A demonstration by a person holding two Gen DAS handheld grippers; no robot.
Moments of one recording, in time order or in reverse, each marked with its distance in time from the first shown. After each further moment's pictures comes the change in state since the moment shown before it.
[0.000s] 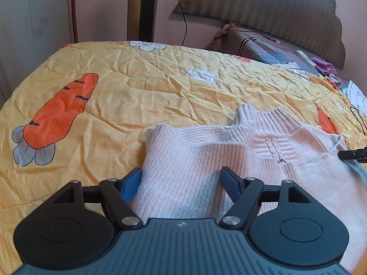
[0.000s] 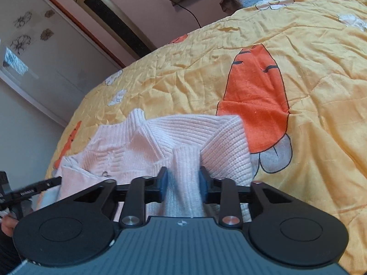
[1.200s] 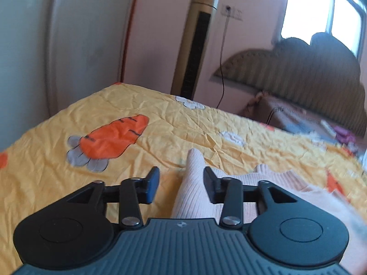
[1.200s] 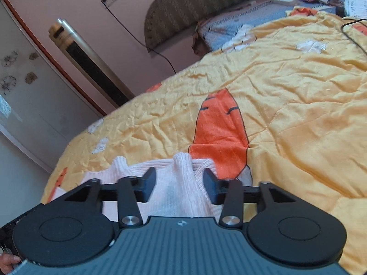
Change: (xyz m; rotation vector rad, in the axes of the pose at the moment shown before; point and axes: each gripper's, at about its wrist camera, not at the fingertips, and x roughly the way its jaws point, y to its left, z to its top) left arm -0.083 0.024 -0.047 -0.286 -0.355 0.106; right arm -0.057 -0.011 -0.014 0.113 -0.298 -0.067
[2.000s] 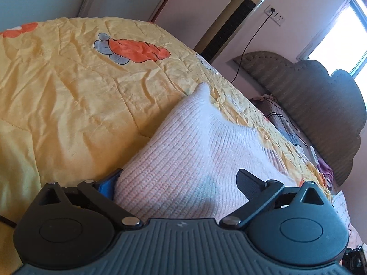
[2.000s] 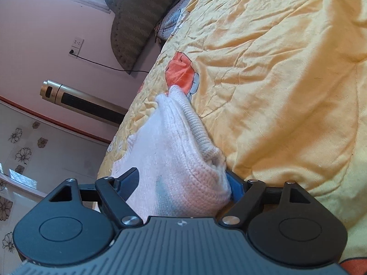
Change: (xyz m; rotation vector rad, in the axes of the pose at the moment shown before) left arm -0.007 0.005 -0.084 -0.337 0.146 -0.034; right arm -0.062 -0.031 -0.123 0.456 -0.037 0.056
